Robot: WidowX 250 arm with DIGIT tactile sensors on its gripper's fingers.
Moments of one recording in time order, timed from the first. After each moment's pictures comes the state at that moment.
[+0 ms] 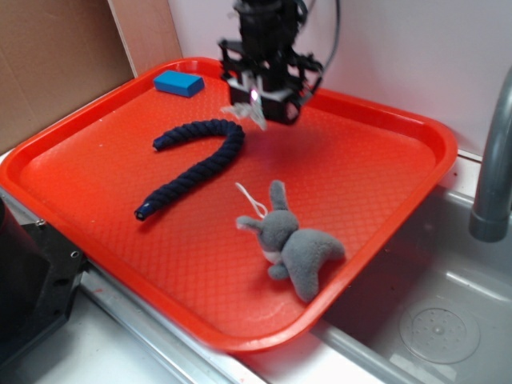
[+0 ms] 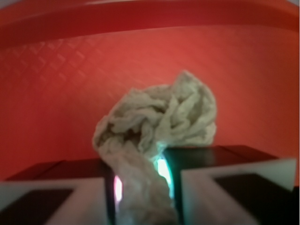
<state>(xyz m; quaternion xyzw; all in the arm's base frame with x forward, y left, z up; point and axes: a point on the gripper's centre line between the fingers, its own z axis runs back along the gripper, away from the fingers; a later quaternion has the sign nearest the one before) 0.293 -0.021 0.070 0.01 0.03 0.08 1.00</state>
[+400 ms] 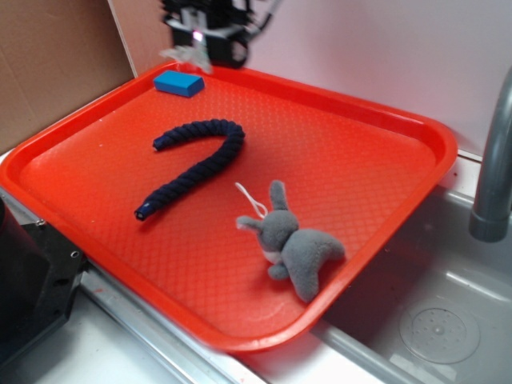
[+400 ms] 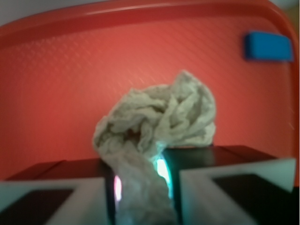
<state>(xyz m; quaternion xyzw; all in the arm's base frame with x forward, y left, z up) 0.241 -0.006 0.141 0.00 0.02 0.11 0.99</state>
